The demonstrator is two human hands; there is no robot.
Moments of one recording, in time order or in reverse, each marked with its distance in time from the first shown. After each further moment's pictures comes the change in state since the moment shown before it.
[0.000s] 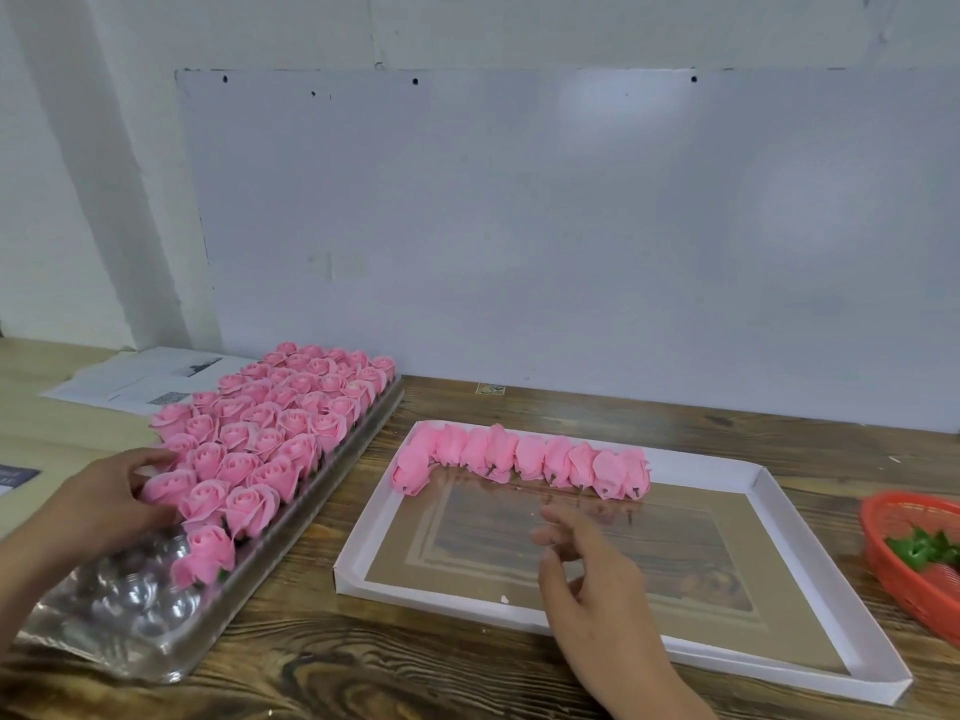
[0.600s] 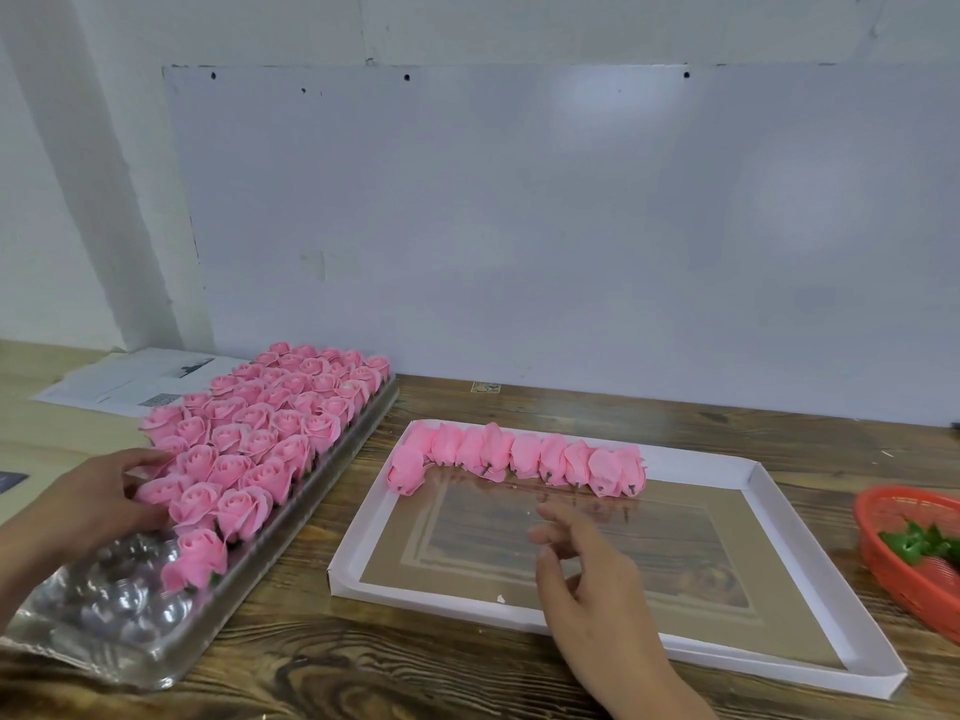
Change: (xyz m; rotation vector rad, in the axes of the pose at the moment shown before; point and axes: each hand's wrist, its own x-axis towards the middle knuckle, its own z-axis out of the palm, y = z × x) left_hand 0.018 -0.012 -0.003 0.015 -0.040 -0.049; right_hand 0.001 0.001 -0.001 0.003 -0.001 -0.002
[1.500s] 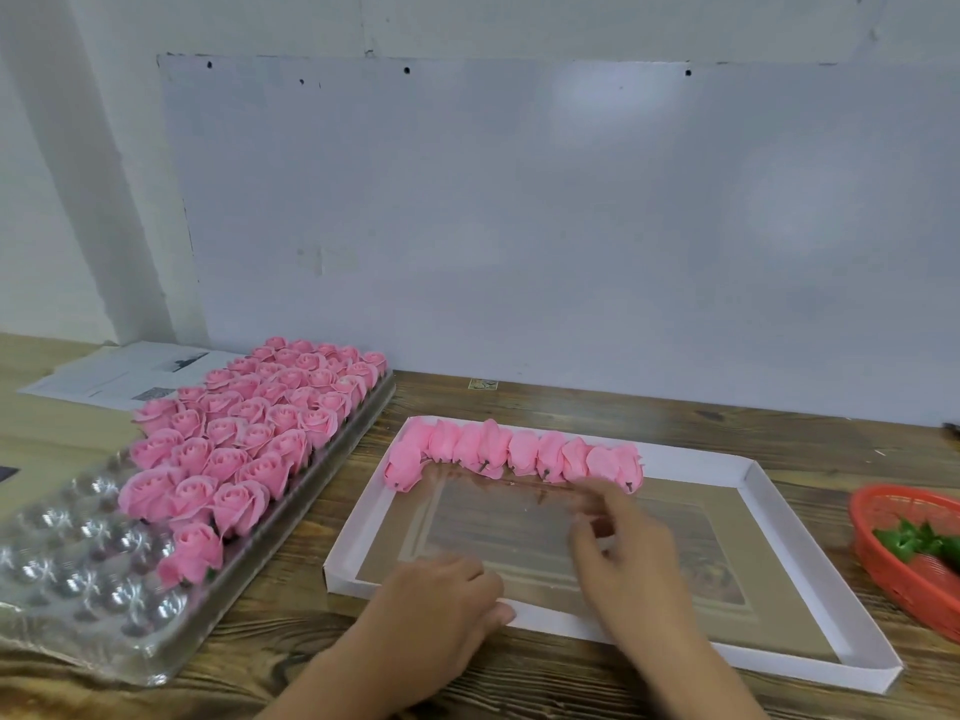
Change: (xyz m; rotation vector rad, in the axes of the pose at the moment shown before) left_hand -0.185 0.185 0.177 0.367 -0.120 1.111; right_hand 0.019 0.003 -0.021 -0.096 0.156 0.003
